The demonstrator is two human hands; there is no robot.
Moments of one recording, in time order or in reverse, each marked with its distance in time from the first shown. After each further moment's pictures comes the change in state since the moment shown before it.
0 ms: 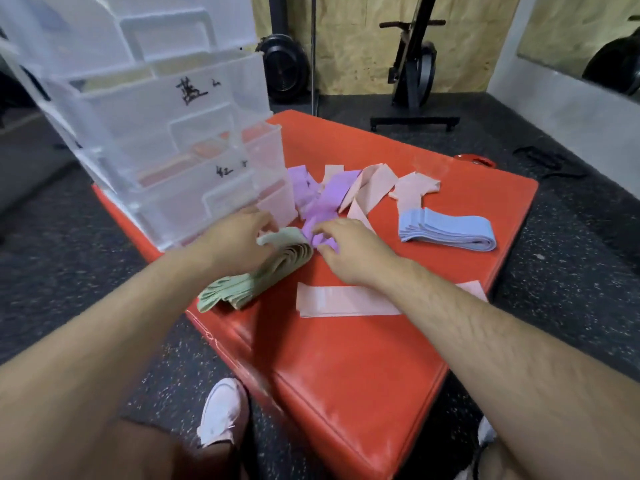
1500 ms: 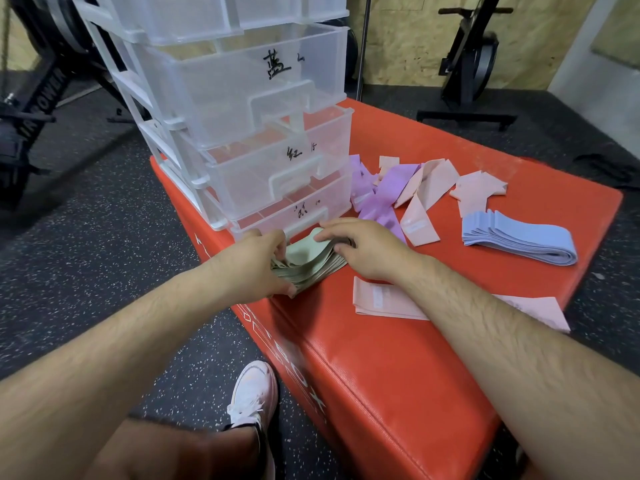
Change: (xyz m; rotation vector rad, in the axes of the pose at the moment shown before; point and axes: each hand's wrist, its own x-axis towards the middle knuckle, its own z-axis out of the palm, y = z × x) left_hand -0.068 -0.041 -0.001 -0.087 -0.161 -0.268; right_hand 0.043 -0.032 0.050 0.272 -0.156 -0.137
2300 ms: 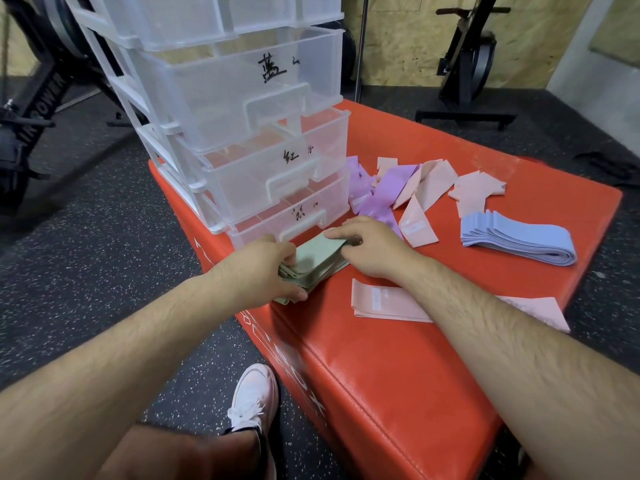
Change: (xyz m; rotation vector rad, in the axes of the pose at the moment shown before) left_hand 0.009 0.006 0.009 0.066 -0.019 0.092; right_hand -0.005 -0.002 -0.008 0.122 0.040 0.199
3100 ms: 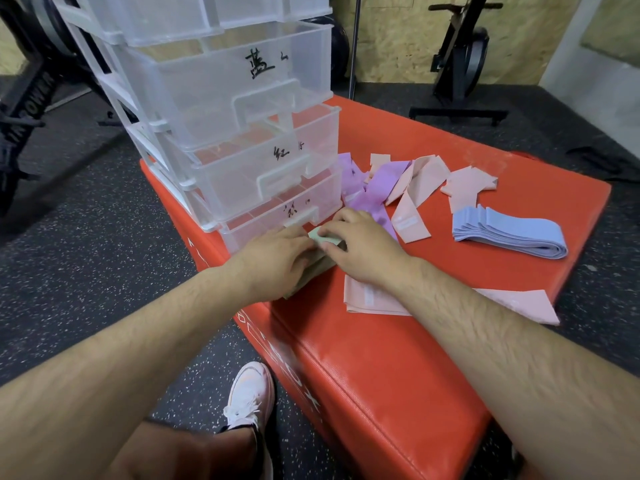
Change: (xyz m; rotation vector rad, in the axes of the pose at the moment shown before) left_hand 0.028 0.008 0.019 0.076 0.136 0.262; right_hand -0.002 0.004 0.008 -0.407 0.086 -0.186
